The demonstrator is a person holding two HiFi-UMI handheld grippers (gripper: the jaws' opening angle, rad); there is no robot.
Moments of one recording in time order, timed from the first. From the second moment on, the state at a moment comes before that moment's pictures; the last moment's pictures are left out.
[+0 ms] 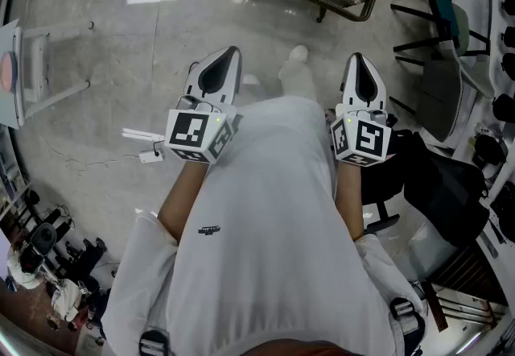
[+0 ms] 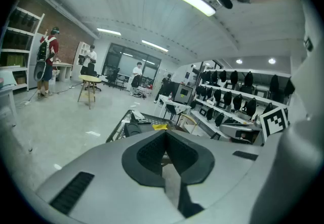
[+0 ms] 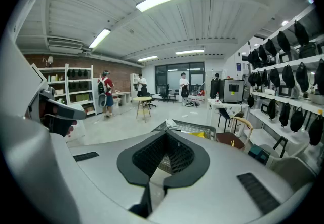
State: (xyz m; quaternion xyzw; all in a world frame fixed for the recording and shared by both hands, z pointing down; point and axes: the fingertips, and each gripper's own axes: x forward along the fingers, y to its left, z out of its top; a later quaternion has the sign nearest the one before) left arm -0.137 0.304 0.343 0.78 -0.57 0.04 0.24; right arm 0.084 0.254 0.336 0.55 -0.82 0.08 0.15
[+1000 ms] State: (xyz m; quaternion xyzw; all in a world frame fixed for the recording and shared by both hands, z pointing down) left arm 0.045 0.334 0.298 0.79 -0.59 0.04 0.19; right arm 0.235 0.293 0.294 0.52 -0.85 0.07 0.06
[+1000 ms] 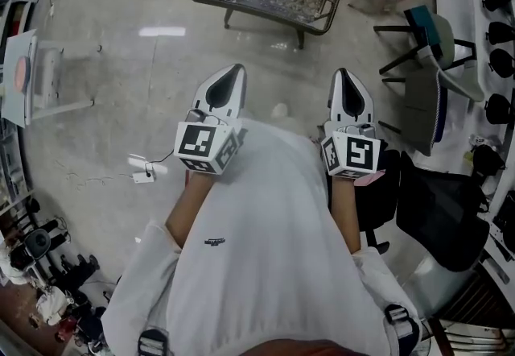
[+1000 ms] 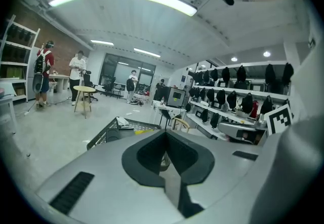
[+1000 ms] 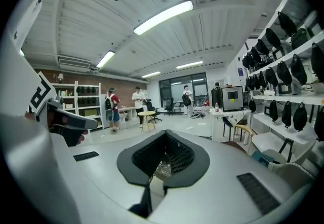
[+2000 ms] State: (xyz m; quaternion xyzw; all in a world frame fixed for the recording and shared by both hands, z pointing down) left arm 0.044 0.168 0.315 0.79 -0.57 0.05 0.21; right arm 0.217 0.136 0.326 0.50 -0.86 0.10 0.09
